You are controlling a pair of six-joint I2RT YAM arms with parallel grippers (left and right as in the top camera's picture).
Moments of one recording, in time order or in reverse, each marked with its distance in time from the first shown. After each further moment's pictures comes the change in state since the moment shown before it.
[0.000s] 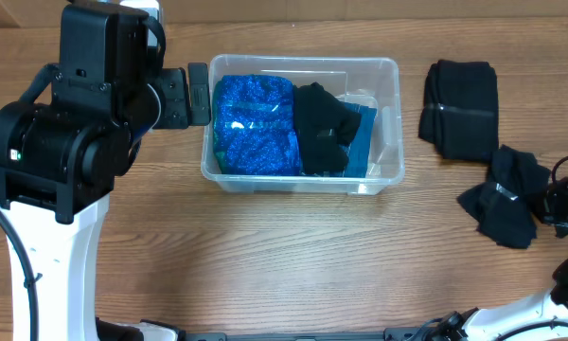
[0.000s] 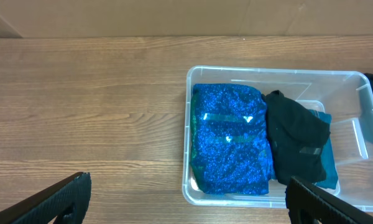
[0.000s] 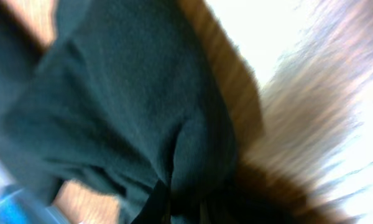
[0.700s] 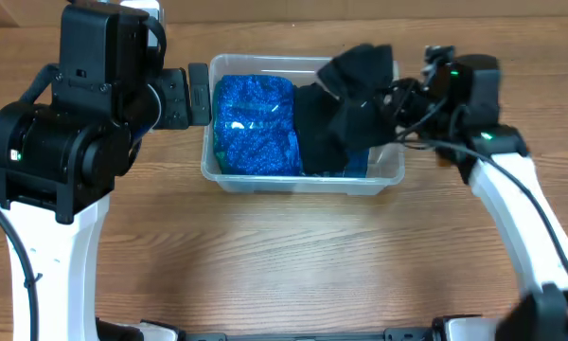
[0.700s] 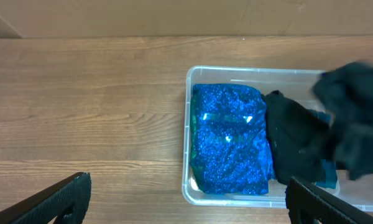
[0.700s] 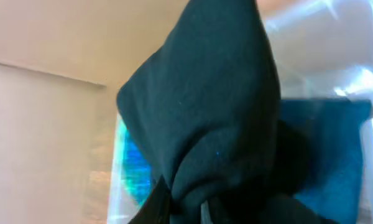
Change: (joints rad) left arm 0.000 0.000 0.000 0.000 0.000 0.000; right arm 0.977 -0.365 -0.010 0.460 -0.014 0.456
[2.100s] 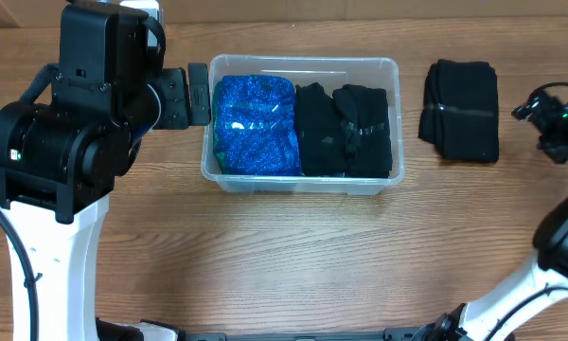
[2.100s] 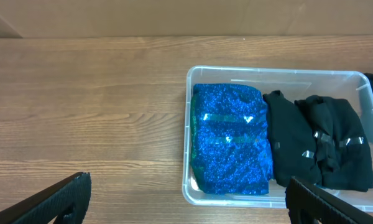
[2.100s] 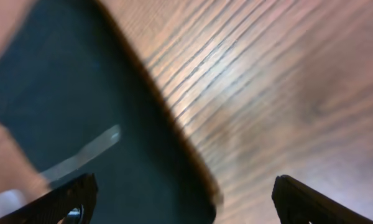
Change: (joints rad) left arm 0.000 0.000 0.000 0.000 0.000 0.000; right arm -0.658 0.568 0.486 -0.500 0.267 -0.431
